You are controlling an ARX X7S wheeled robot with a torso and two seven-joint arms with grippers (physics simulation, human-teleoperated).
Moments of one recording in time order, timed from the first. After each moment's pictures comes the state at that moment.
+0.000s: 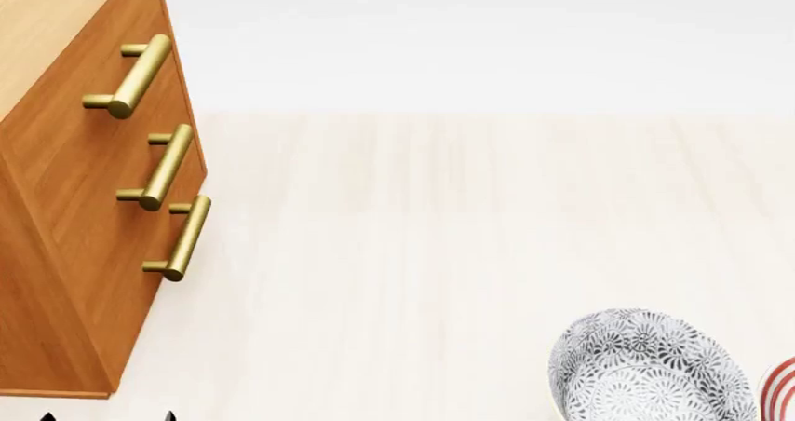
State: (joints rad) left arm 0.15 -0.30 0.29 0.37 -0.32 -0.06 -0.37; right arm -0.02 0.27 0.03 -0.11 0.87 0.05 0.58
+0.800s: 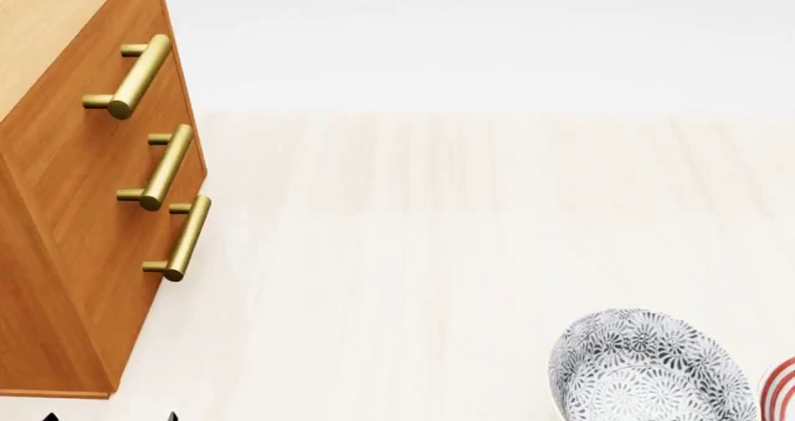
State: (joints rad) left arm 0.14 -0.31 0.30 0.36 -0.33 -0.05 -0.38; right arm 0.11 0.26 0.02 0.08 0.90 0.09 0.58
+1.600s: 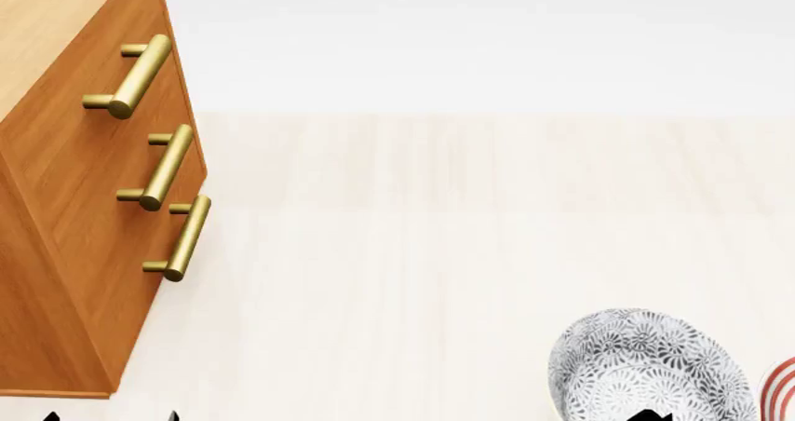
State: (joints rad) left arm 0.14 -0.32 0.31 0.35 -0.33 -0.04 -0.39; right arm 0.18 0.26 0.00 0.17 0.89 0.10 0.58
